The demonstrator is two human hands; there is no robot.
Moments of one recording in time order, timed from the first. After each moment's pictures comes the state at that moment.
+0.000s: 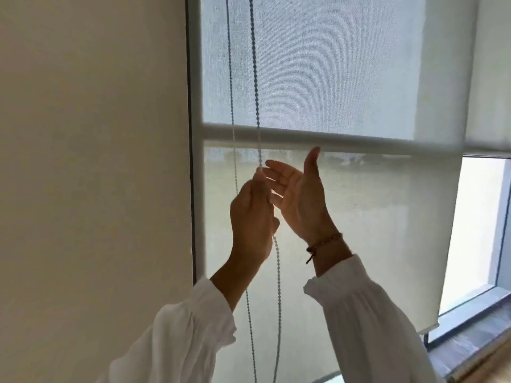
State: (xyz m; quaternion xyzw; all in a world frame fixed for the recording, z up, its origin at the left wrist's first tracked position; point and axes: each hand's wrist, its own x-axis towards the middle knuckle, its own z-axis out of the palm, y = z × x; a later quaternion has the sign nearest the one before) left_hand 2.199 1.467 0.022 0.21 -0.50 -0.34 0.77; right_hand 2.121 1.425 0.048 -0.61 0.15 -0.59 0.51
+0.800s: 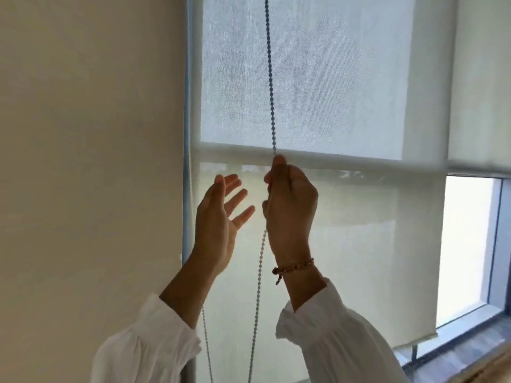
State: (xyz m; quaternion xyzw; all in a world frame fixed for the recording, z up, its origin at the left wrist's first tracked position) left_hand 2.208 1.526 0.048 0.19 -0.50 -0.39 0.75; right_hand 2.125 1.534 0.070 -0.55 0.21 -0.79 0.18
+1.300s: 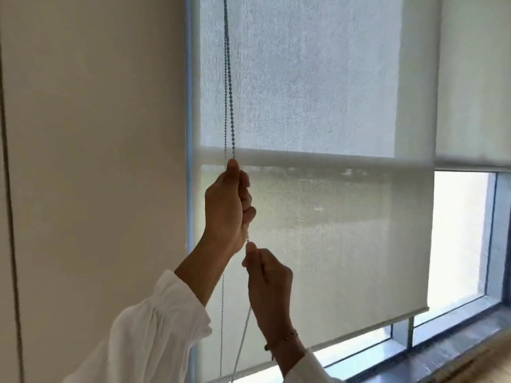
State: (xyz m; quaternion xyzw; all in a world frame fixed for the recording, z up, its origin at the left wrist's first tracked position) left_hand 2.175 1.602 0.073 0.19 -0.51 -0.39 0.74; right_hand 2.114 1.583 -0.043 -0.61 0.25 -0.73 0.16
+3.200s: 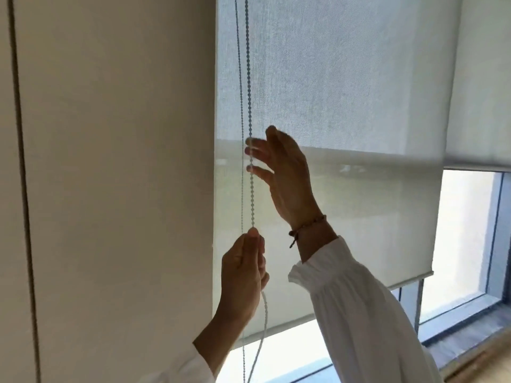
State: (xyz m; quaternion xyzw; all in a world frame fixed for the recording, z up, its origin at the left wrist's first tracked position) left_hand 2.221 1.583 -0.017 0.24 -0.50 -0.39 0.73; right_hand 2.155 1.556 0.110 -0.63 0.11 -0.66 0.39
